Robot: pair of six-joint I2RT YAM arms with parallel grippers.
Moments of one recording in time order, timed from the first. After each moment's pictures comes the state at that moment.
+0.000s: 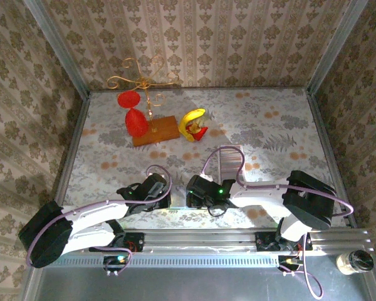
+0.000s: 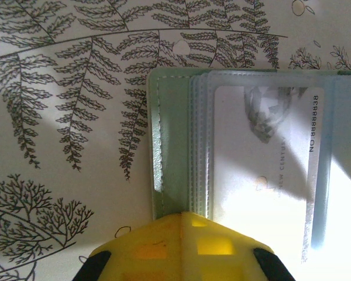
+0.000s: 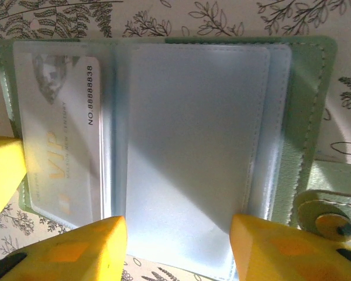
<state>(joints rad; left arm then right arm) -0.90 1.10 0.35 -0.25 0.04 -0.85 1.09 1.59 0.80 -0.29 0.08 1.10</state>
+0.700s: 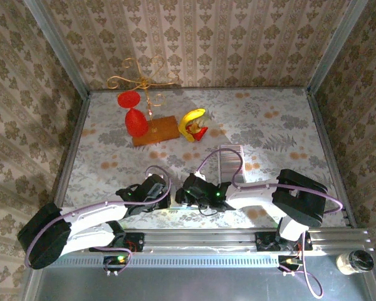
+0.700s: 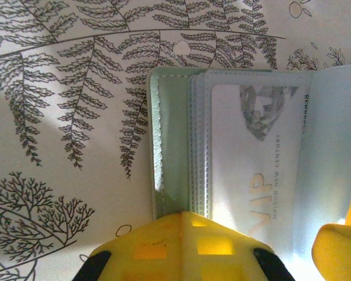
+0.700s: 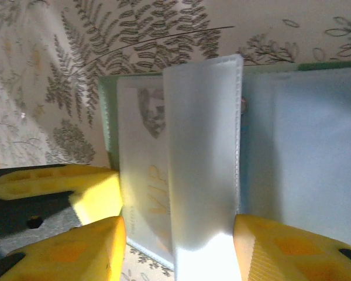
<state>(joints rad) -0.91 1.07 0.33 -0.24 0.04 -0.86 1.10 1.65 0.76 0.04 0.04 1.22</state>
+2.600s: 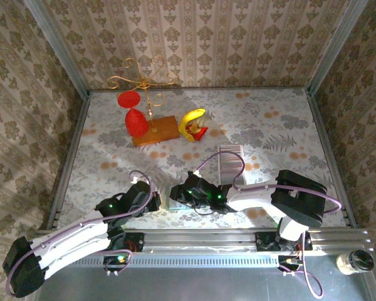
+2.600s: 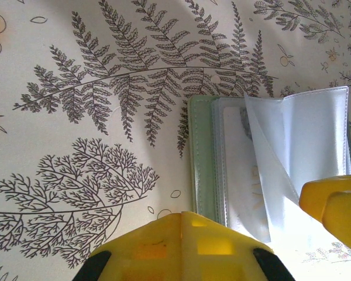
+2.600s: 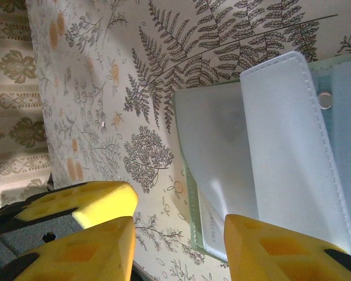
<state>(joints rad) -0.91 0.66 0.26 -0.46 -0.09 -0.91 1.11 1.65 0.73 0.26 0.01 1.34</state>
